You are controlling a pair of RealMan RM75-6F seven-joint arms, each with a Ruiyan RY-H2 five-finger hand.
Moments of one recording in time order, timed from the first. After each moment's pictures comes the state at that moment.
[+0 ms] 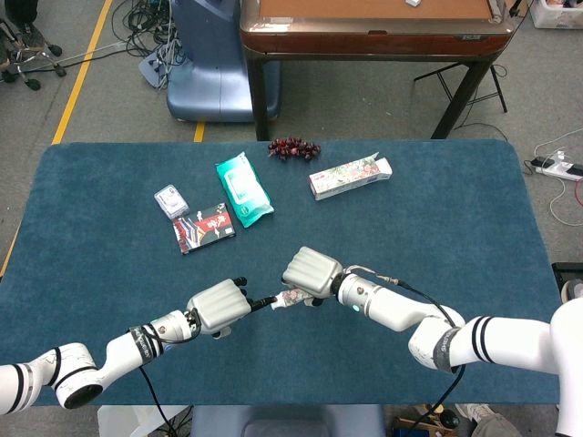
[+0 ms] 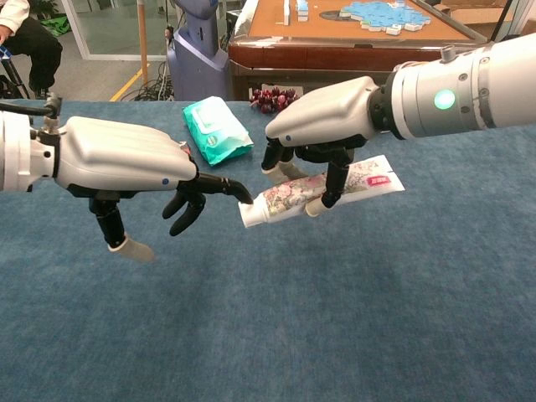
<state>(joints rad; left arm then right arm) -0.92 -1.20 -0.05 -1.79 1.49 0.65 0.27 1.15 -1.28 0.06 -1.64 -1.23 0.55 -0.32</state>
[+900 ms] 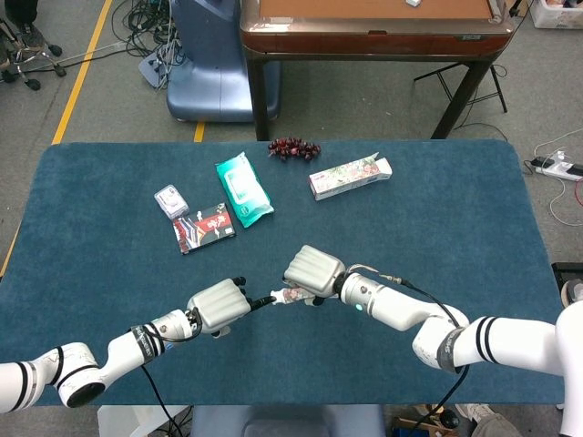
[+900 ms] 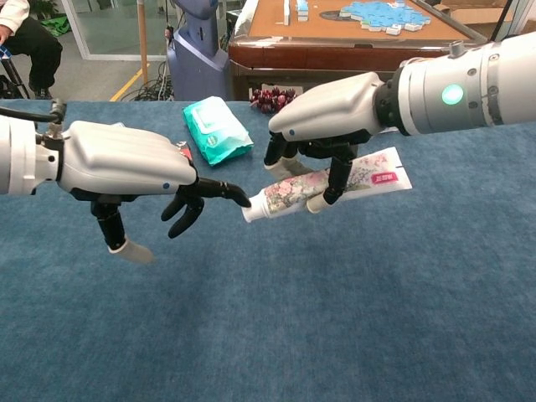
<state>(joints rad) -0.94 -1.21 -0.03 -1.77 1.45 0.65 0.29 1.14 -1.27 0.07 -1.64 -1.28 0.57 -0.26</state>
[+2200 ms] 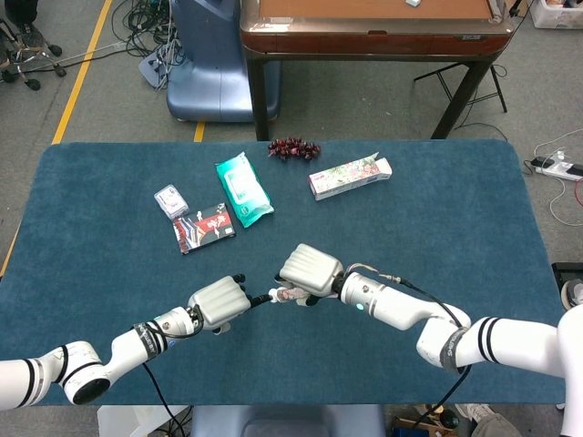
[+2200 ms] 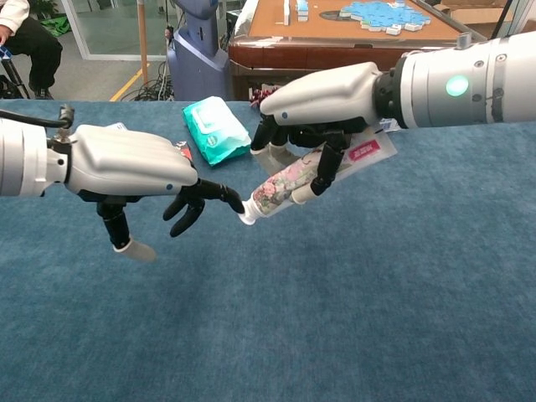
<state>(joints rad) -0.97 -1.23 -0.02 -1.75 1.38 0.65 0.34 1.10 -1.29 0.09 -1.60 -1.47 0.65 -0.06</state>
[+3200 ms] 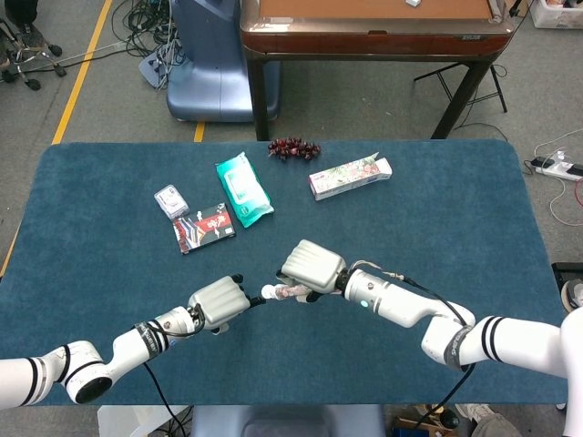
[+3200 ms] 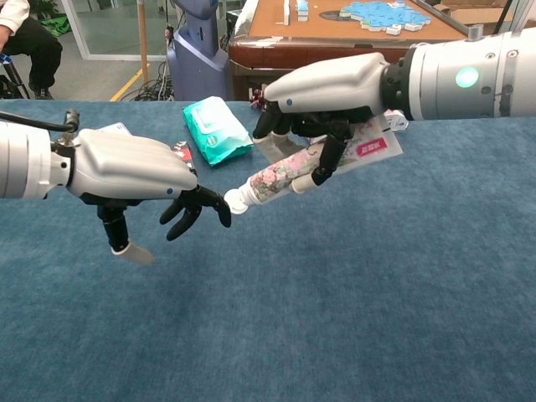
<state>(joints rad) -0.98 -1.24 -0.01 -1.75 1.35 0.65 0.35 1.08 -1.28 0.08 -1.57 -1.54 0.70 0.02</state>
